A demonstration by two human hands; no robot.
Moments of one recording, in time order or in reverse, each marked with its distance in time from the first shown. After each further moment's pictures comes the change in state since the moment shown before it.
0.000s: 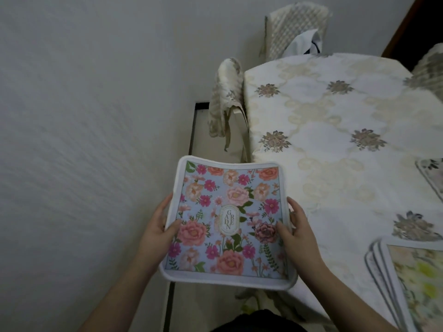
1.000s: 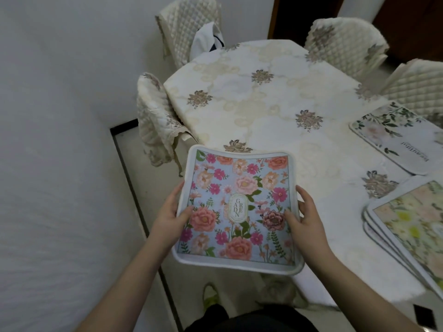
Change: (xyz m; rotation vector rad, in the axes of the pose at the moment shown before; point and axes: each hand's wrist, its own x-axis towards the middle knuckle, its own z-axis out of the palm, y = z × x) left_hand 0.238 0.074 0.040 0.165 -0.572 0.121; right_hand 0.078 -0.054 0.048 0.108 0.559 0.155
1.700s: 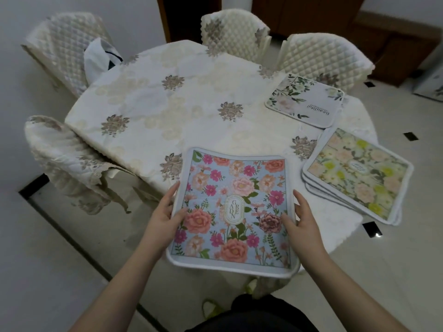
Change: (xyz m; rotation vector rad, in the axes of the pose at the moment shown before) left_hand 0.076 0.022 0.069 0.055 -0.465 -0.004; right_hand -0.041 0.043 -0.046 0.143 0.416 0.224
